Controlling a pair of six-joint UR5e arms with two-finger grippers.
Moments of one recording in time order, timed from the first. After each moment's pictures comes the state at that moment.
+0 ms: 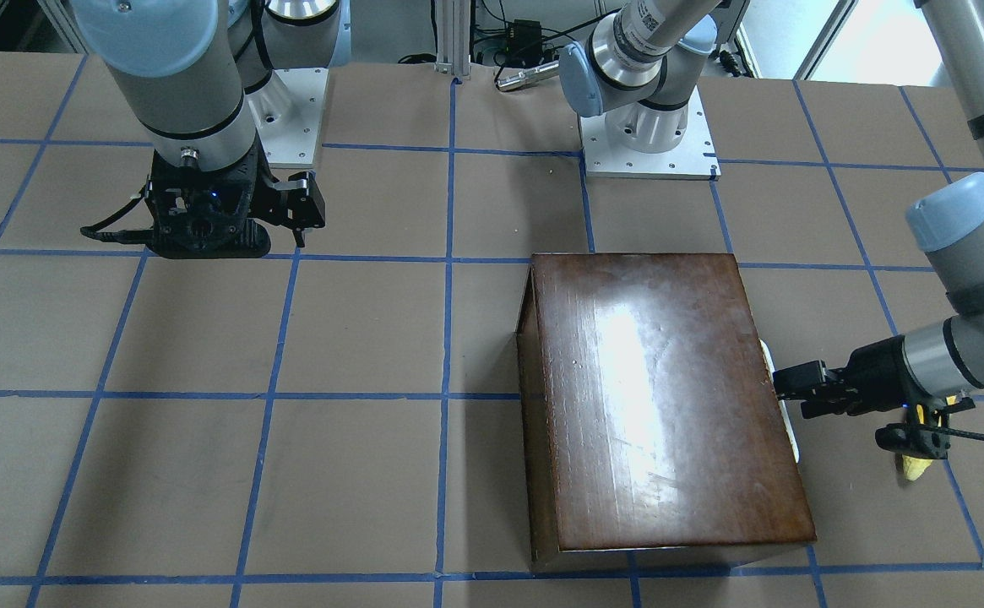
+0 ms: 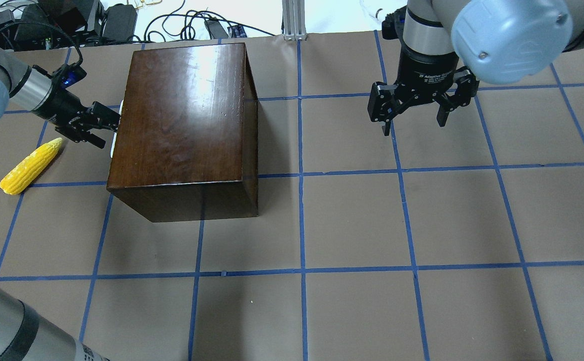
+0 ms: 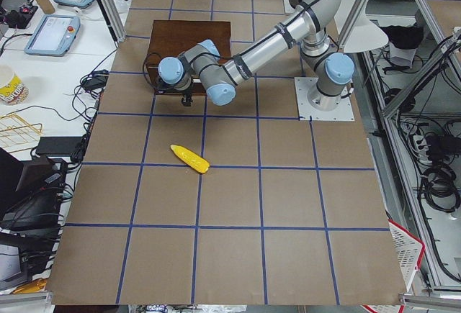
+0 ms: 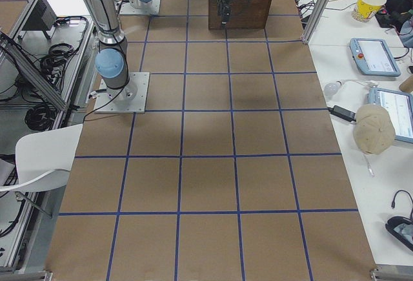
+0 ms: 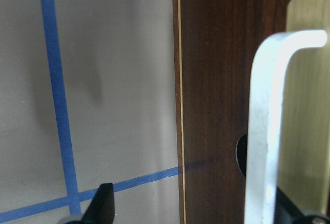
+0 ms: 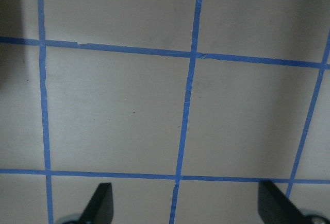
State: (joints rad) left arm -1.10 -2.03 -1.56 -1.40 1.21 0.57; right arm 1.69 -1.44 1.50 -1.50 -1.64 0.03
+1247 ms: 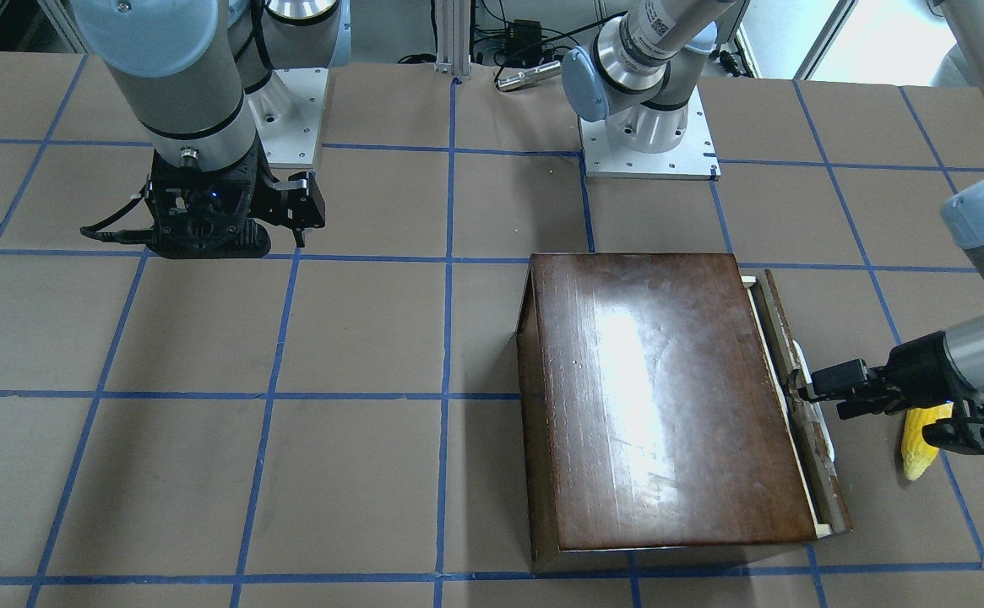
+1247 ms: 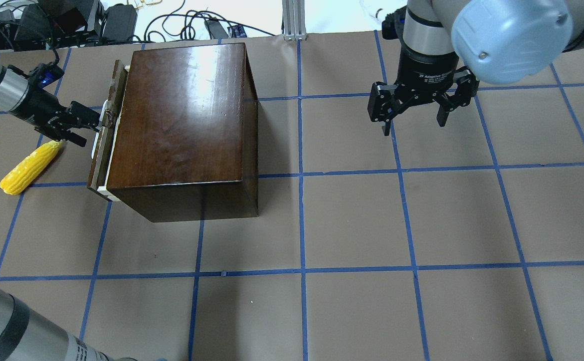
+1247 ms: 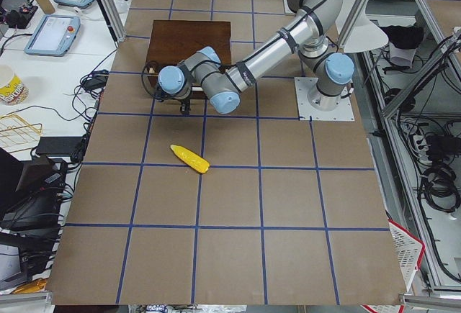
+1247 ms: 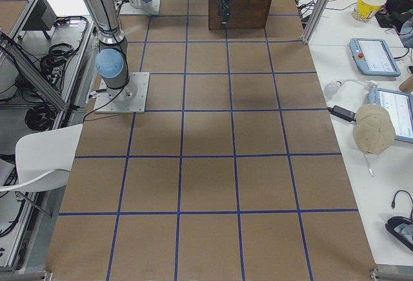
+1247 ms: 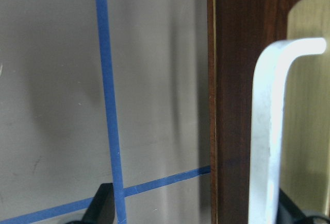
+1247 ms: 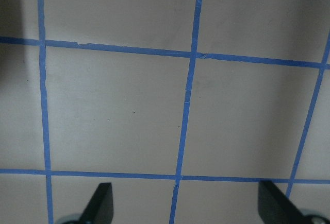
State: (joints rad) left arm -1.03 -2.04 -1.54 -1.41 1.21 0.62; right arm 1.69 -1.44 1.50 -1.50 -1.64 0.03
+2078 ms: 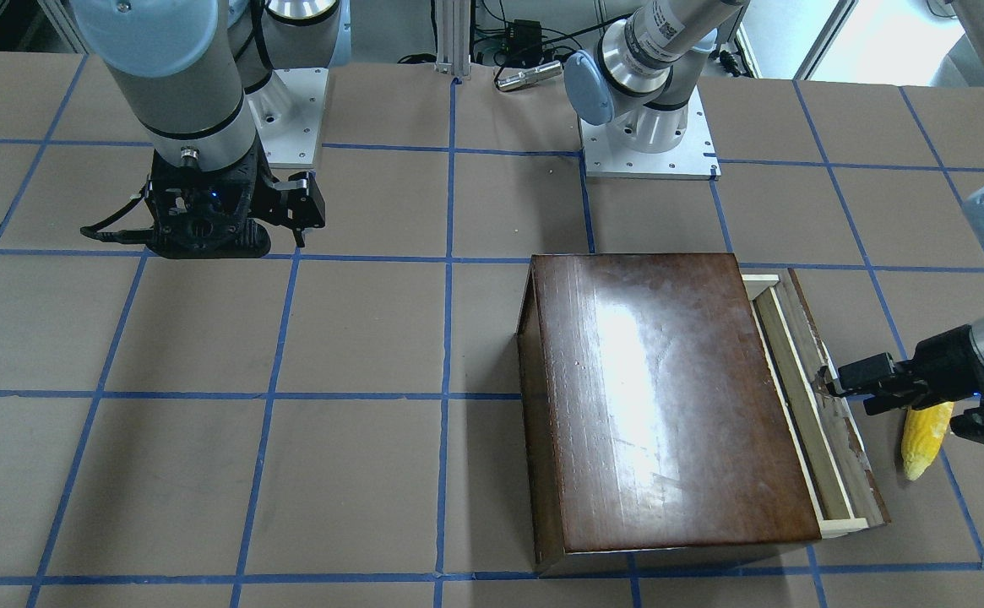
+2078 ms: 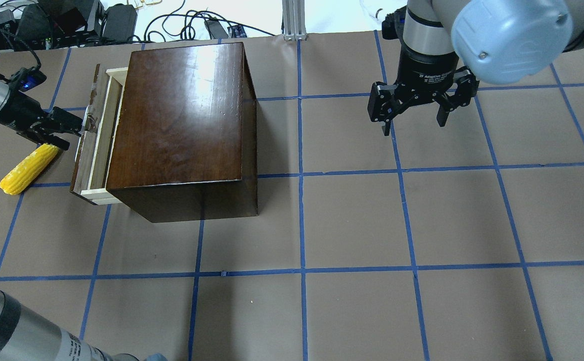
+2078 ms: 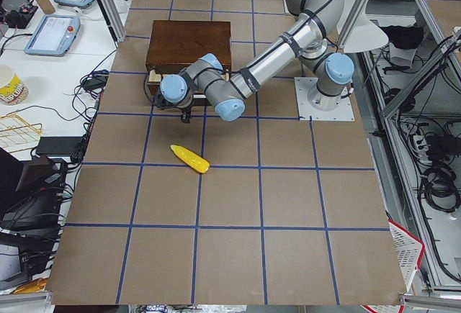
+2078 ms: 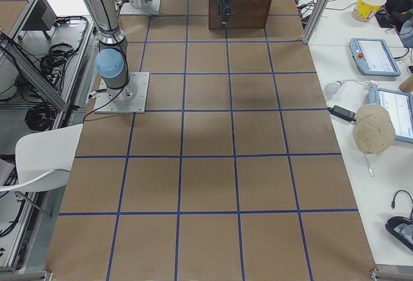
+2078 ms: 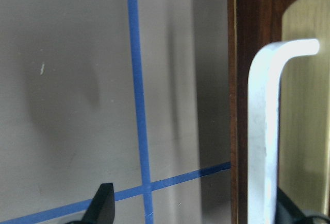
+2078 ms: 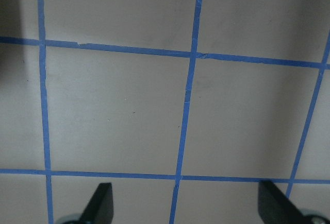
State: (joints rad) left arm -0.98 -2.04 -1.54 -1.38 1.25 0.68; right arm 1.69 -1.44 1.50 -1.50 -1.64 0.03
